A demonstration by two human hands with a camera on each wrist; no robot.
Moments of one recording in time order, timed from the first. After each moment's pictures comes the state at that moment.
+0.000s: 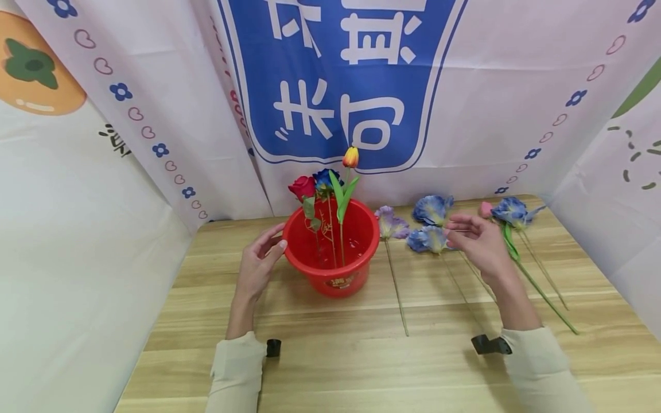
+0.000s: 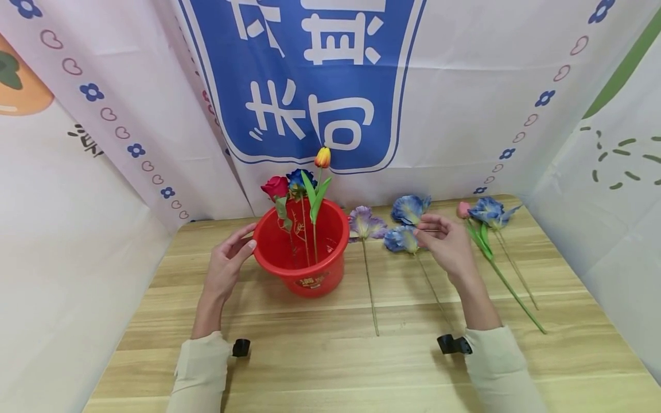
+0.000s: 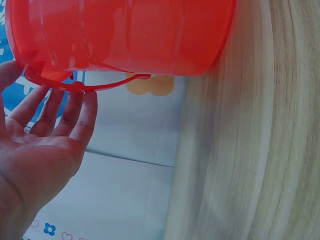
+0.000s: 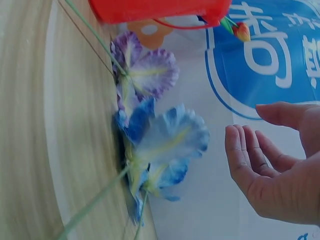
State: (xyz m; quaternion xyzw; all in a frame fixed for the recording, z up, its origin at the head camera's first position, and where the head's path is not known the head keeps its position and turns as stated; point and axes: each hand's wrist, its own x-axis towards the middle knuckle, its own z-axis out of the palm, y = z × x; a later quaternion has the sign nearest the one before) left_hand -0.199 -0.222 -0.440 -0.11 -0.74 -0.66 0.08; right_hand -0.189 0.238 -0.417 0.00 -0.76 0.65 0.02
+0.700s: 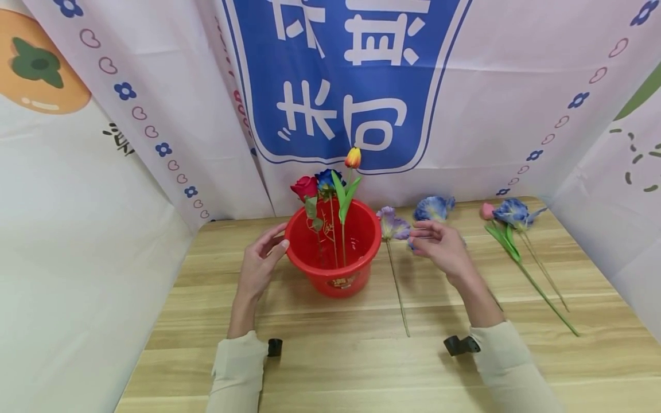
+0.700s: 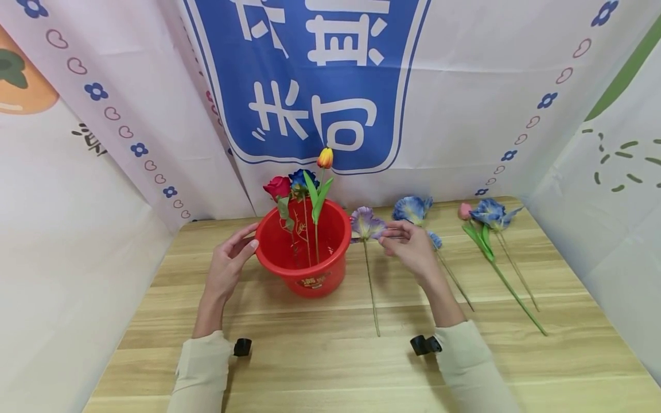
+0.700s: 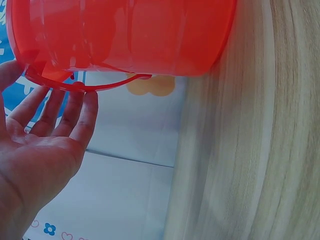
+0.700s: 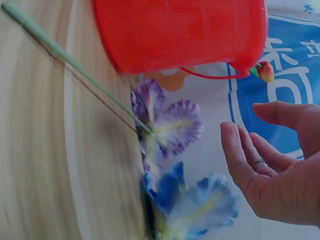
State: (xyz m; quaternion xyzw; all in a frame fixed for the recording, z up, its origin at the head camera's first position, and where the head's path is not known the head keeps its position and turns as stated) left_hand -0.198 -0.223 -0.439 -0.11 -0.75 -0.65 0.07; right_hand -0.201 0.177 -0.428 0.02 -0.75 0.66 -0.04
